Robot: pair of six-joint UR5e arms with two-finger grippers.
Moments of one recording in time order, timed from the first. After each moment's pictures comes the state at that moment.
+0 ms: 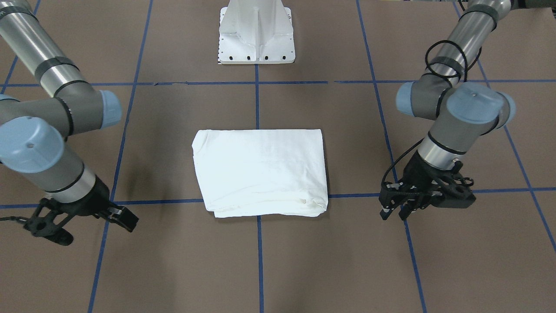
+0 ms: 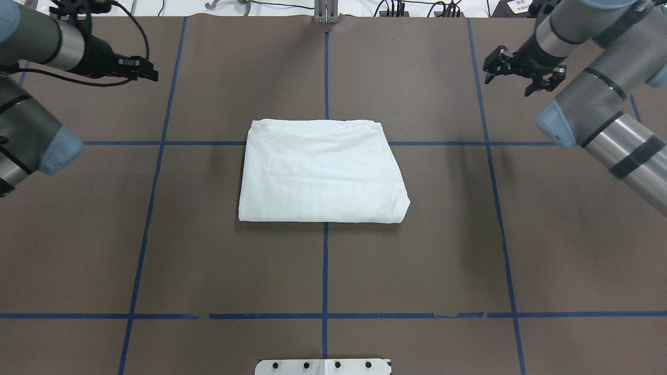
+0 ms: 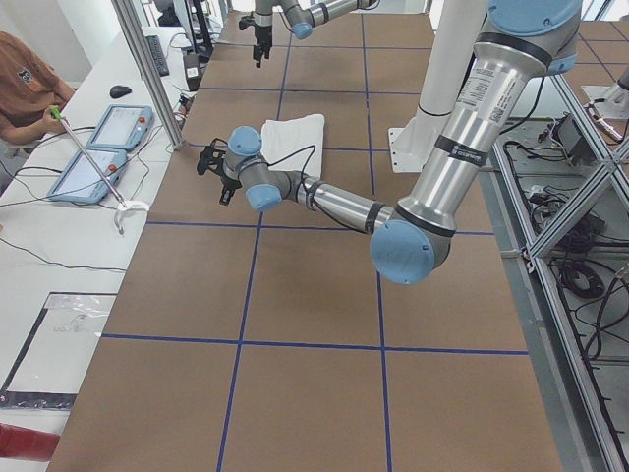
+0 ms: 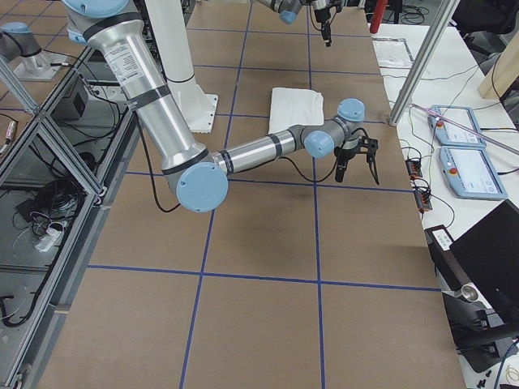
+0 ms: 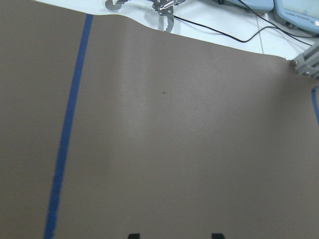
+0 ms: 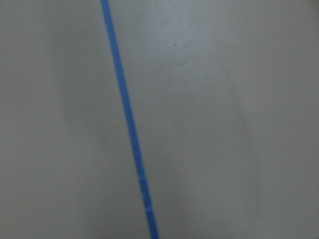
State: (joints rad) left arm -1.11 -1.94 -1.45 -2.31 -2.15 -0.70; right arm 1.13 -1.11 1.39 -1.28 2.22 0.95
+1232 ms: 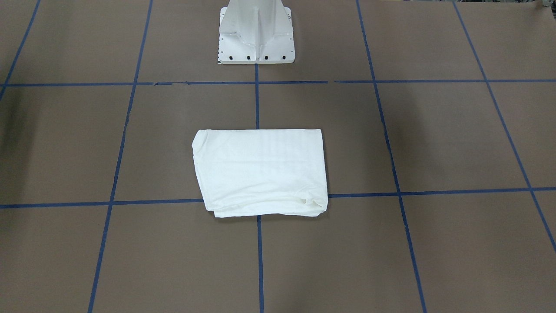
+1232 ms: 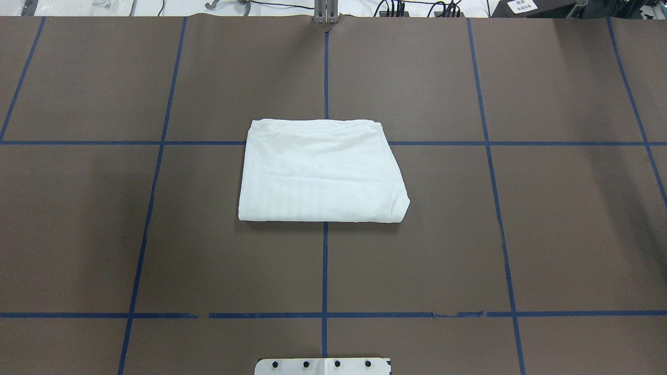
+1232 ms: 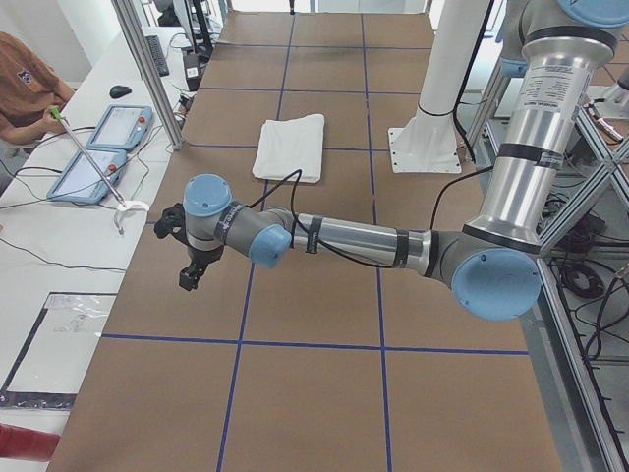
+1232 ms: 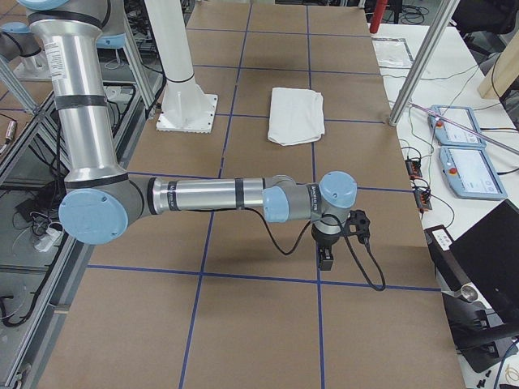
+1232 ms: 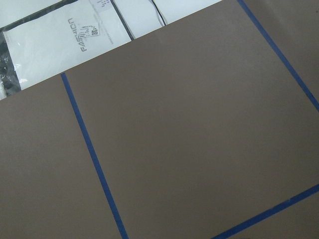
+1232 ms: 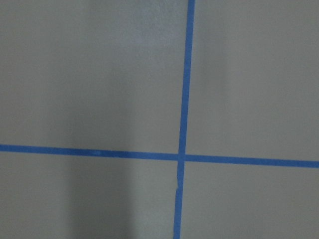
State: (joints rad) left arm -1.49 -1.80 -1.46 -1.94 -2.33 0.00; right arm 1.51 -1.48 1.54 -1.52 2.30 0.08
